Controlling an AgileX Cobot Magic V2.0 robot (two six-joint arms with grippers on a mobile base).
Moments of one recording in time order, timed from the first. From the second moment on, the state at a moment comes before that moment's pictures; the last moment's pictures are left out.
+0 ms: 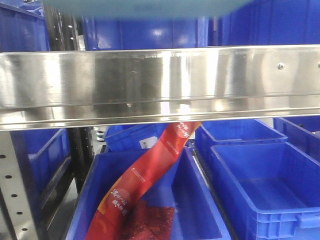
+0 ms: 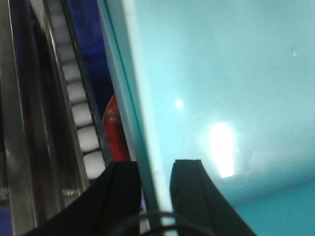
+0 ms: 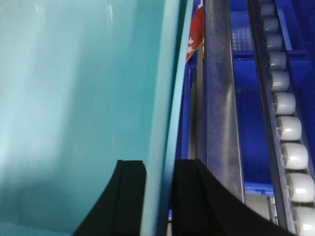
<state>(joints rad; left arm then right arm) -0.37 1.61 -1.85 -0.09 1.20 -0.09 0.39 1.62 -1.80 0.02 1.07 0.20</state>
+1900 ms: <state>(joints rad) -0.38 1.12 -1.65 0.05 1.14 -0.08 0.38 1.19 -1.57 -0.11 1.05 0.19</state>
